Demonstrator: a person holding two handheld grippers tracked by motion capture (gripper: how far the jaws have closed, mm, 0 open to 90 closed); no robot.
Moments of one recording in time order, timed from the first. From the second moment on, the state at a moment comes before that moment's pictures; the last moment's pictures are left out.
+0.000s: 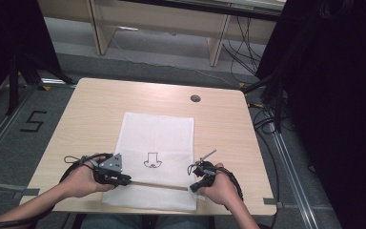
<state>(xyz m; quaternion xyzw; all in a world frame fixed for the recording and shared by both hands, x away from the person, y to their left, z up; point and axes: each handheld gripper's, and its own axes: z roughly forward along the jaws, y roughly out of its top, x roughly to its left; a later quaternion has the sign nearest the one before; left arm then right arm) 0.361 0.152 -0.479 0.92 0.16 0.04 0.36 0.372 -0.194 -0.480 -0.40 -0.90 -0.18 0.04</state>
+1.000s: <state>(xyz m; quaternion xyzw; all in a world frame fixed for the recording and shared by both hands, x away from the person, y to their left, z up) 0.357 0.223 -0.489 0.93 0.20 0.08 0.29 0.372 -0.193 -0.479 -0.40 -0.90 -0.17 0.04</state>
